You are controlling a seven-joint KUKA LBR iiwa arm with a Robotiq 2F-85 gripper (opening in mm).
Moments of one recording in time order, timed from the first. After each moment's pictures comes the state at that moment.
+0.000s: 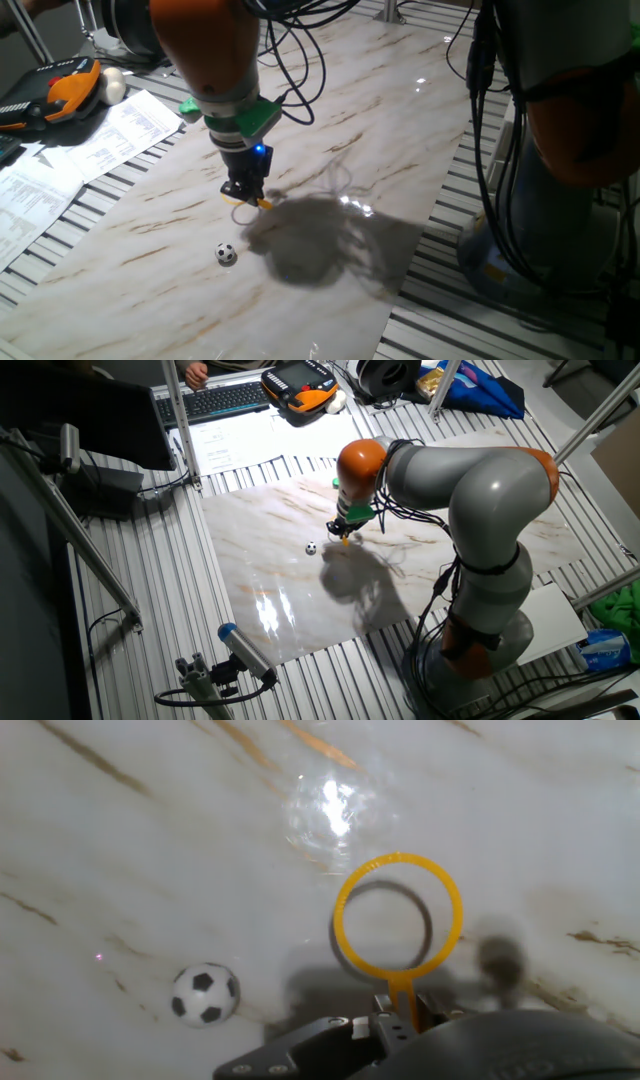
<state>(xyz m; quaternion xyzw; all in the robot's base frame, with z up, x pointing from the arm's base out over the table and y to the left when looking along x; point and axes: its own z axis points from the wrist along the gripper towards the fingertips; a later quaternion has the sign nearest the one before) 0.472 0.125 0.076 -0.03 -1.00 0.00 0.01</state>
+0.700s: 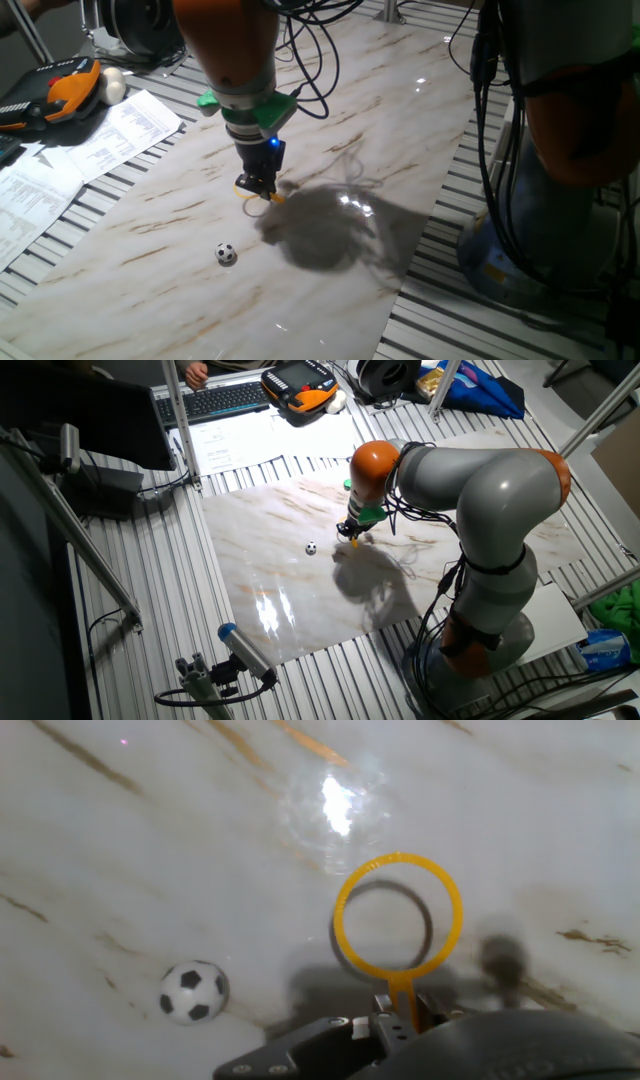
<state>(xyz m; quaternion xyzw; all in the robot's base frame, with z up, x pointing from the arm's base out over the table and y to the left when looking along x) 0.462 0.101 0.070 -0.03 -1.00 0.00 0.01</state>
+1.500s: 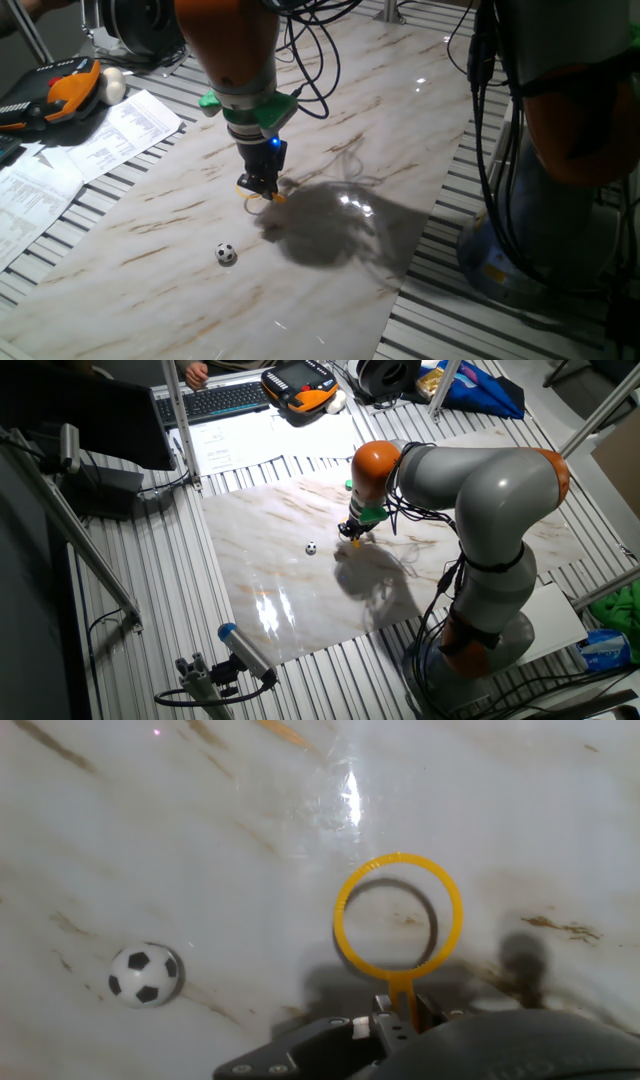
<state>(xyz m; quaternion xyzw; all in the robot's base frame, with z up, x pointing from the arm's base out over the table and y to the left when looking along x) 0.462 0.097 0.067 -0.03 -1.00 0.00 0.01</state>
